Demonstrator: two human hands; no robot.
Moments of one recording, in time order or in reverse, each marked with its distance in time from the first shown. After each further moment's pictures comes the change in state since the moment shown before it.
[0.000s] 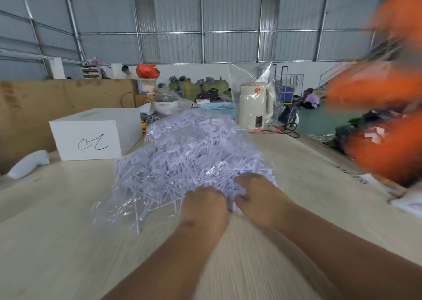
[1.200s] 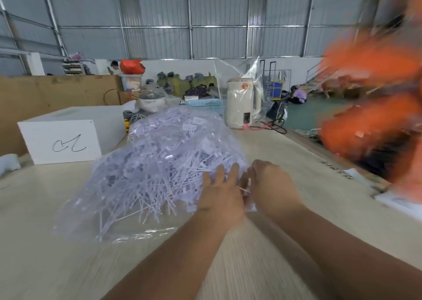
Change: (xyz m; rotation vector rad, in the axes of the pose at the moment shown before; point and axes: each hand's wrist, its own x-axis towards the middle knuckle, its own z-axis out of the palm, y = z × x) left_hand 0.052 0.044 0.011 -0.125 -0.061 0.200; right_hand -0.002 0.020 -0.020 -0.065 0.313 0.322
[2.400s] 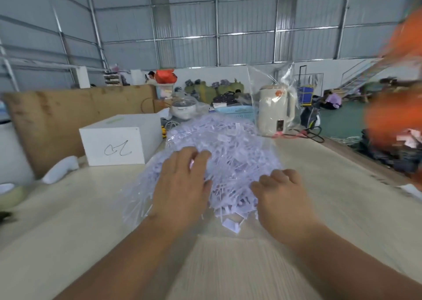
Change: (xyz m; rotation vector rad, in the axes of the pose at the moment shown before) left_hand -0.087 -0.126 -0.046 0.034 0.829 -0.078; right_hand -0.022 -0.058 0.006 -0.371 0.069 -0.515
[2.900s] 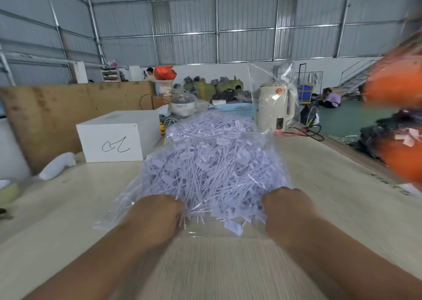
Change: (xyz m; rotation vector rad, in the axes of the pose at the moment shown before) left_hand -0.037 -0.042 -0.007 0.122 -0.869 -0.044; right_hand -0.001 0.007 0.006 -0.010 -0.495 0.134
